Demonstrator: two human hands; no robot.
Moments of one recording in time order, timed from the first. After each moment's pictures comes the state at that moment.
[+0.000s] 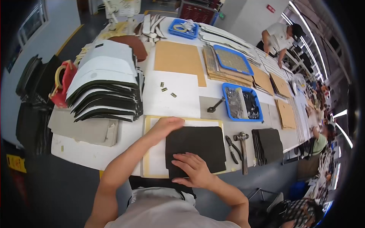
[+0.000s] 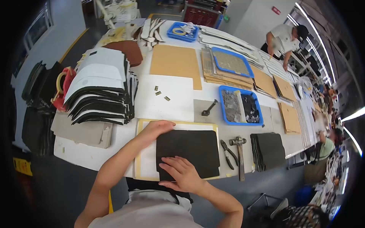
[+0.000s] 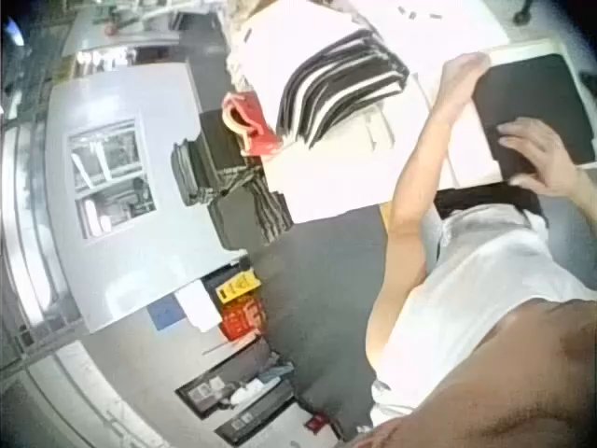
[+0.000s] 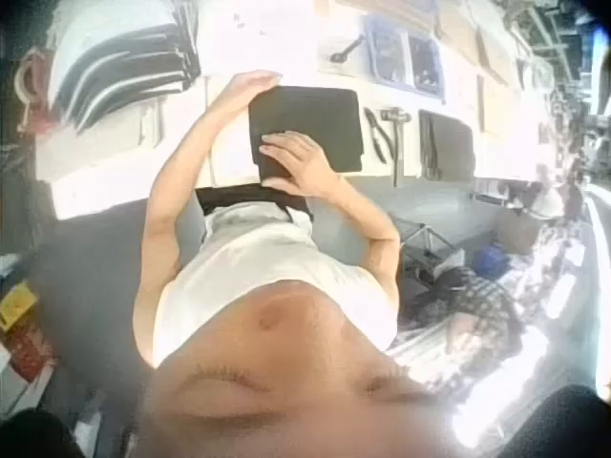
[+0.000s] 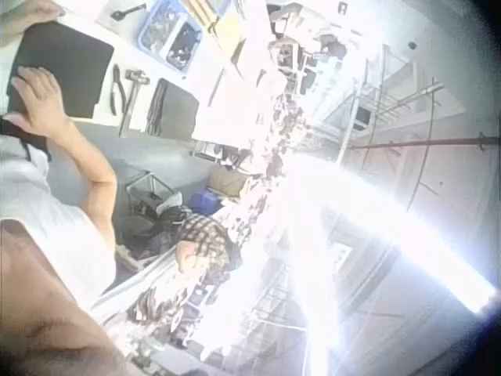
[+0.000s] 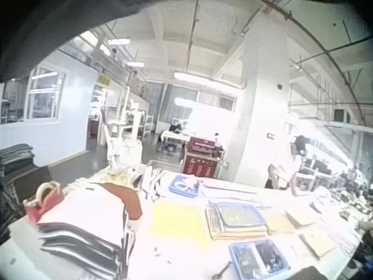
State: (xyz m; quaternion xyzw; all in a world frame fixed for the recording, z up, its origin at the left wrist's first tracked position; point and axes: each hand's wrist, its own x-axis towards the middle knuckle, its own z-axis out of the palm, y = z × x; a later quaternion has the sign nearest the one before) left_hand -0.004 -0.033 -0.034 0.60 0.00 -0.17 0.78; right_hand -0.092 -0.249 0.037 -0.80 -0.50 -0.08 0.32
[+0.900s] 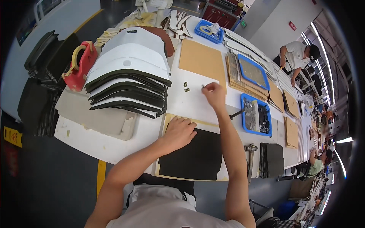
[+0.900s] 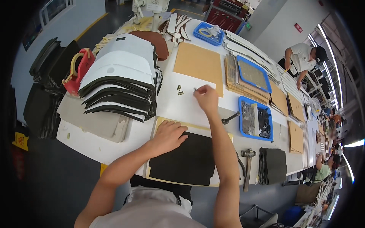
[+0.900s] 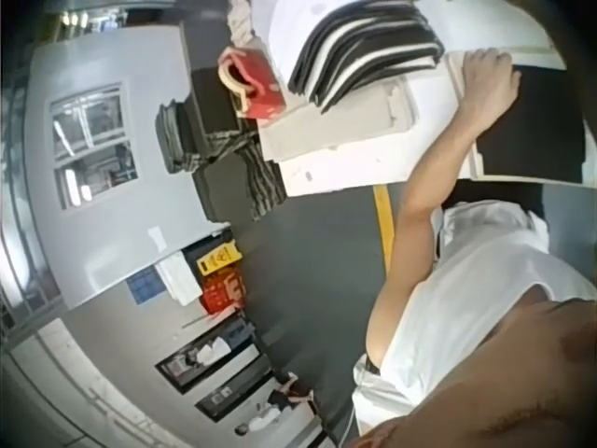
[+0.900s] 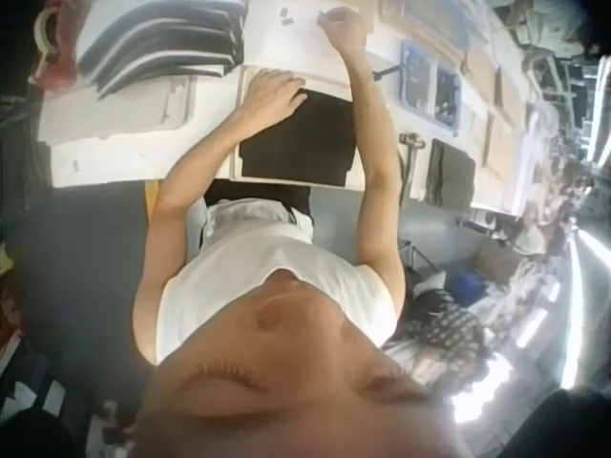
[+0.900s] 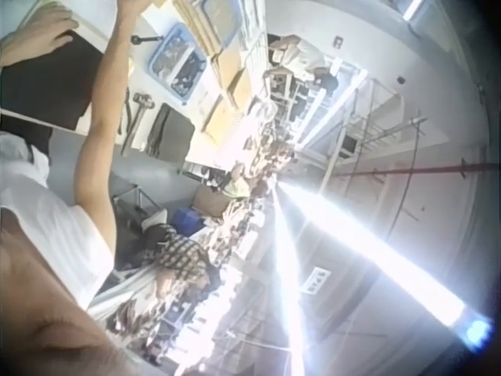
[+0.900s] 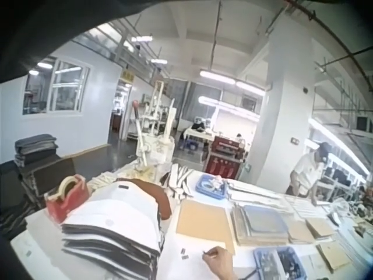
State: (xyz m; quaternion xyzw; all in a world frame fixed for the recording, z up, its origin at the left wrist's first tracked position) left_hand -0.028 -0.029 -0.020 0.94 -0.14 0.11 0.28; right_hand 0.182 -0.163 -0.008 -0.91 -0.15 -0.05 0.38
